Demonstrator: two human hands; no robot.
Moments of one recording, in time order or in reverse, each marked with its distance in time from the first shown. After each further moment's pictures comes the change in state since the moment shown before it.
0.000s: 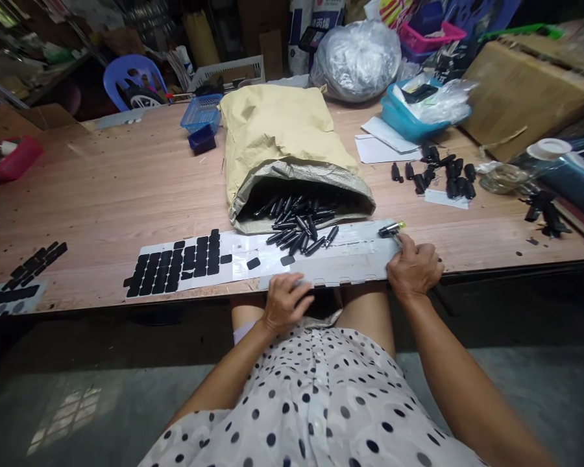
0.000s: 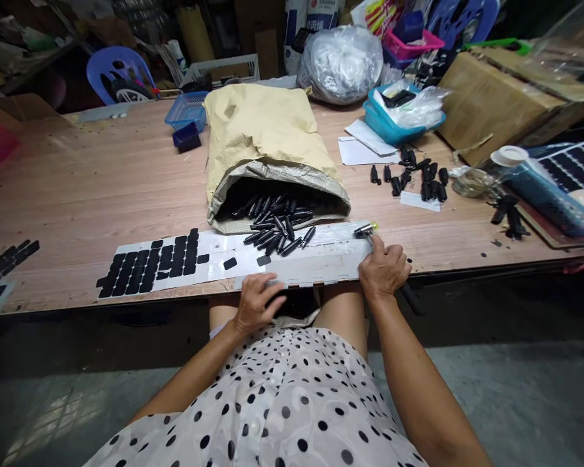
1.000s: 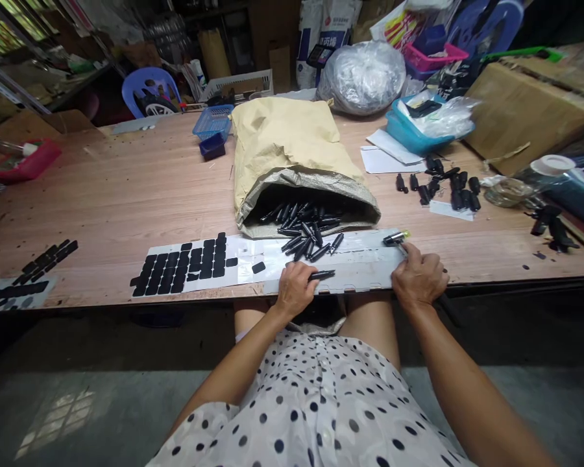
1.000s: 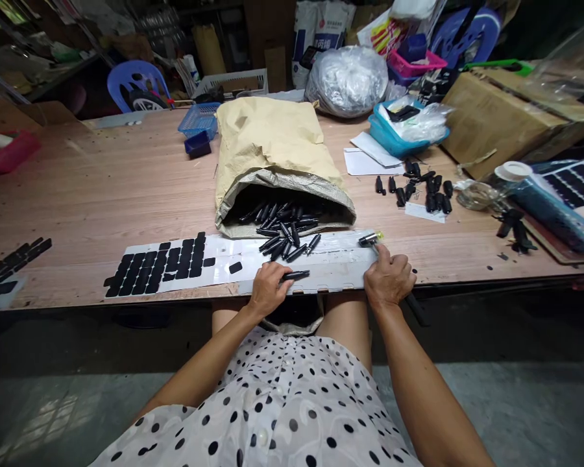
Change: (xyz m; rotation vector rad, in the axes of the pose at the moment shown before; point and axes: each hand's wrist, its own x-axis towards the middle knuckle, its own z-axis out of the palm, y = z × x) left_hand 0.053 0.017 0.004 -0.072 -0.066 -0.213; right_hand 0.001 0.000 -0.001 0.046 -0.014 0.000
